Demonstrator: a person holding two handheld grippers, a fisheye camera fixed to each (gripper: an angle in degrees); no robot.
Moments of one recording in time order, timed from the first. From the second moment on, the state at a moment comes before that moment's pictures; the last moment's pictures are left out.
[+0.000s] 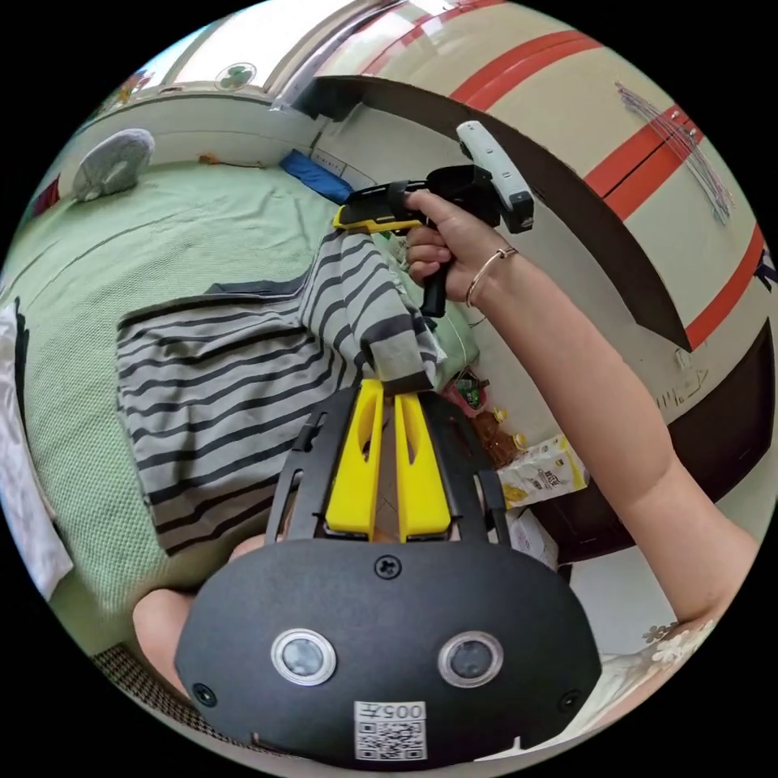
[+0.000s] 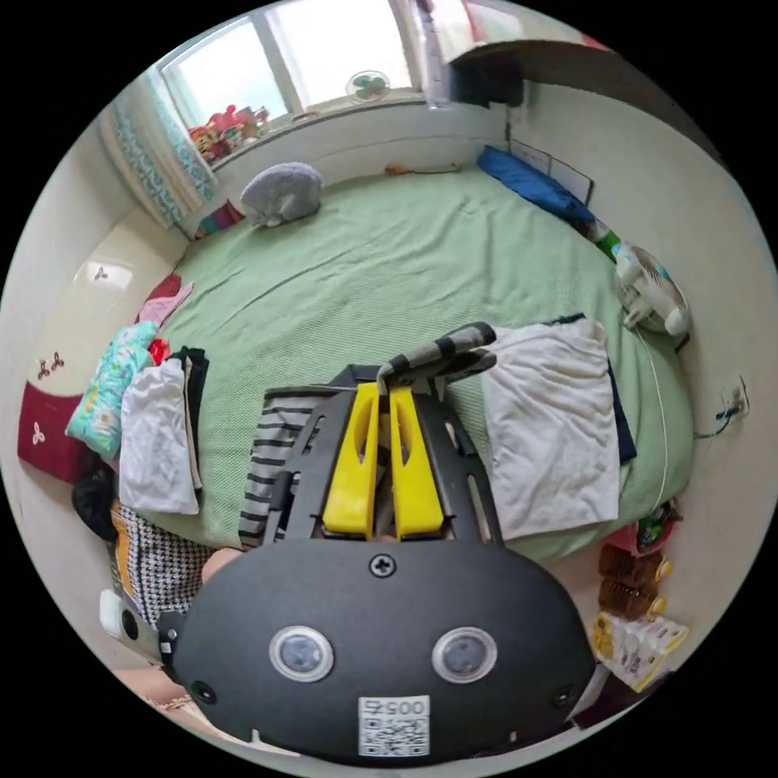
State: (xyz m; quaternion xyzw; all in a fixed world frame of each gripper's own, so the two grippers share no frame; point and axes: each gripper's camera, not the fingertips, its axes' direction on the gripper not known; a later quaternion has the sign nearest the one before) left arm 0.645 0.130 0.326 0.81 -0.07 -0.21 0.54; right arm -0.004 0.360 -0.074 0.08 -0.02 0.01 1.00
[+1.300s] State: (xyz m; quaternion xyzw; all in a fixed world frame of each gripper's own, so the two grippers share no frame) left arm 0.503 0.060 0.344 0.64 -0.09 -0.47 0.60; right arm -0.180 0.513 0.094 -0.04 0.07 -0.13 0.99
